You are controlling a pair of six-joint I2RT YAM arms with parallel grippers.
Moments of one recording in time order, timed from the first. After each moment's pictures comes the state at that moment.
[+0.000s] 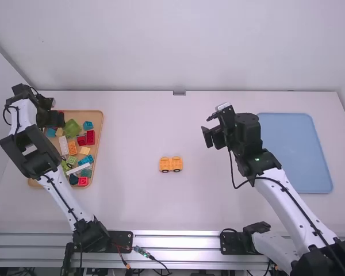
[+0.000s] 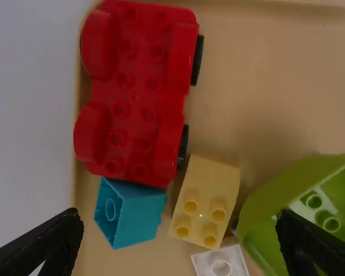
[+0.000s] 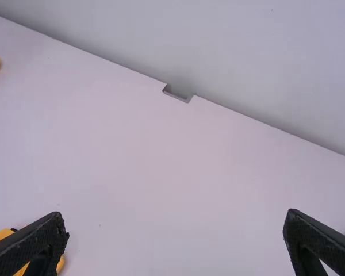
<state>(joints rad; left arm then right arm) 0.63 2.42 2.15 -0.96 0.06 0.46 0.31 1.16 0.81 -0.15 -0.11 -0.18</state>
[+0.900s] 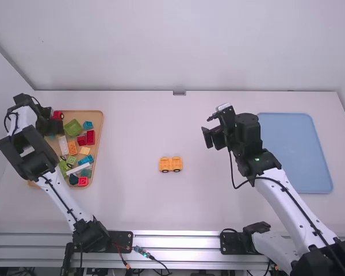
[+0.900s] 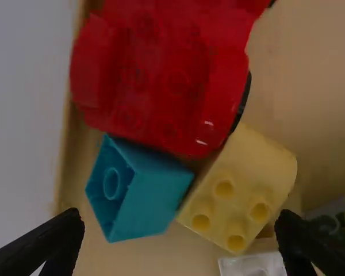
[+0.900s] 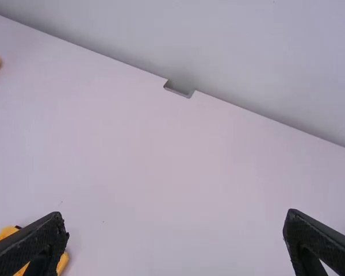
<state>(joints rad) 0.66 2.42 2.02 -0.90 0.01 0.40 0.31 1.16 0.81 -0.17 -0.11 -0.16</state>
